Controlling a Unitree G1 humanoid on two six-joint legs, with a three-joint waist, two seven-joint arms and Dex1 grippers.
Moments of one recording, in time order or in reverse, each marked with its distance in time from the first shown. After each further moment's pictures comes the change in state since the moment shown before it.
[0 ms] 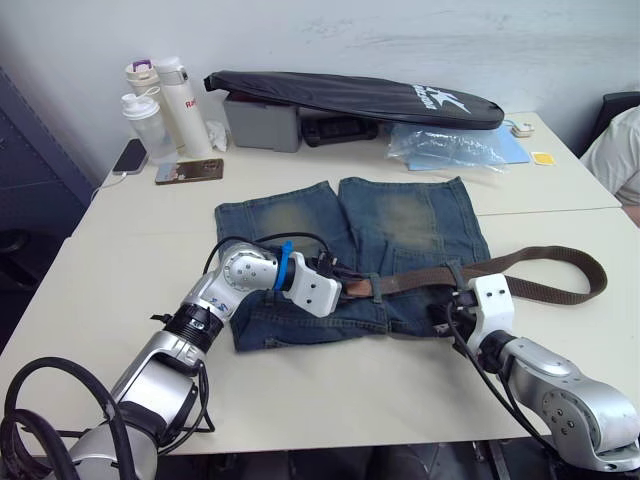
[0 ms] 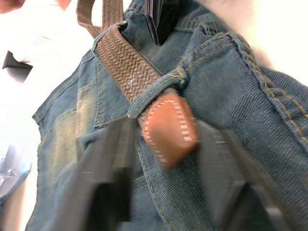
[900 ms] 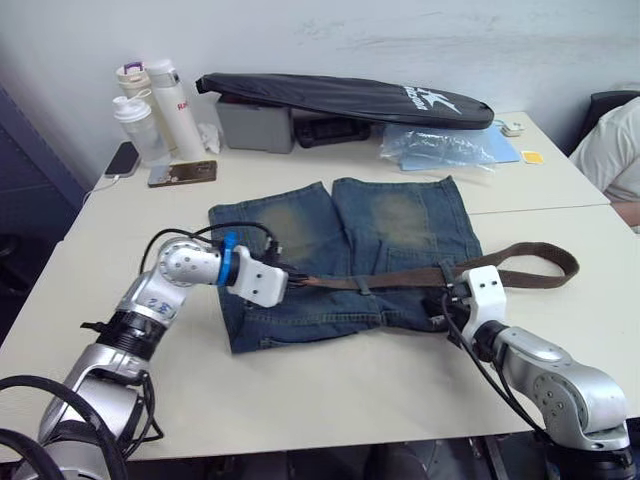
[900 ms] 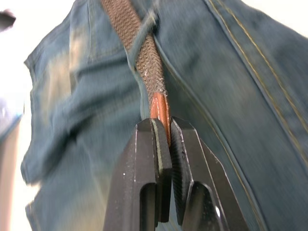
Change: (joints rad) left arm 0.145 0.299 0.120 -0.214 -0.158 0.156 -0.155; right arm -0.101 -0.001 0.028 0.105 -0.044 0.018 0.066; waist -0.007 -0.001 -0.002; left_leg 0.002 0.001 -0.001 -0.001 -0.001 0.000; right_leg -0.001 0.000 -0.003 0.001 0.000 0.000
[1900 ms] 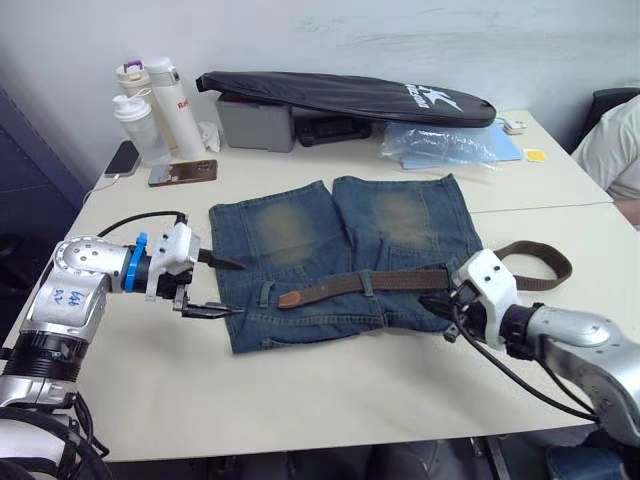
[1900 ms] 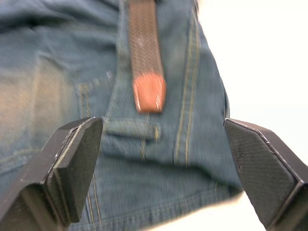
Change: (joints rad) left arm 0.113 0.176 0.234 -0.120 -0.456 0.762 -0.329; right arm -0.032 -0.414 0.017 -0.222 0.030 0.000 0.419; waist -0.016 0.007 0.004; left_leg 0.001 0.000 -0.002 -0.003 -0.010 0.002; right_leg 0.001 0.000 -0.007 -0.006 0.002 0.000
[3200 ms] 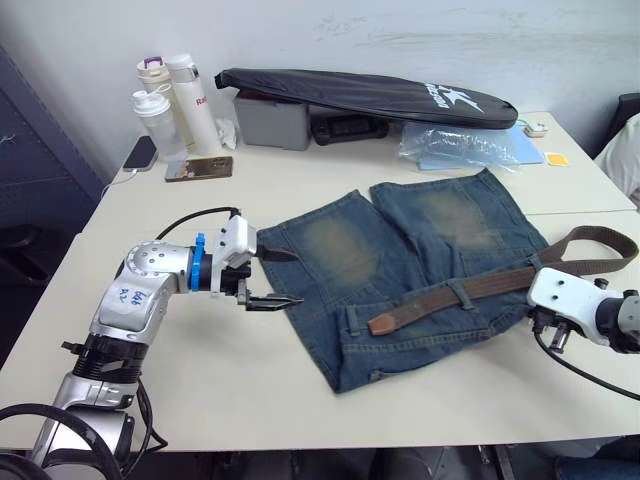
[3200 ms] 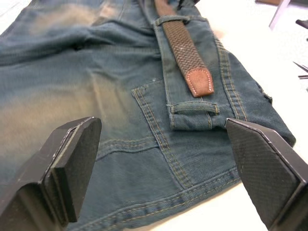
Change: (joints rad) left arm -0.015 -0.255 -0.061 -0.200 0.042 0.132 0.184; right arm 0.145 -0.336 0.017 0.573 -0.500 -0.613 0.231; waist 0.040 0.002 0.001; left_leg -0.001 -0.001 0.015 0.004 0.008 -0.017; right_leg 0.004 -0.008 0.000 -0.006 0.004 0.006
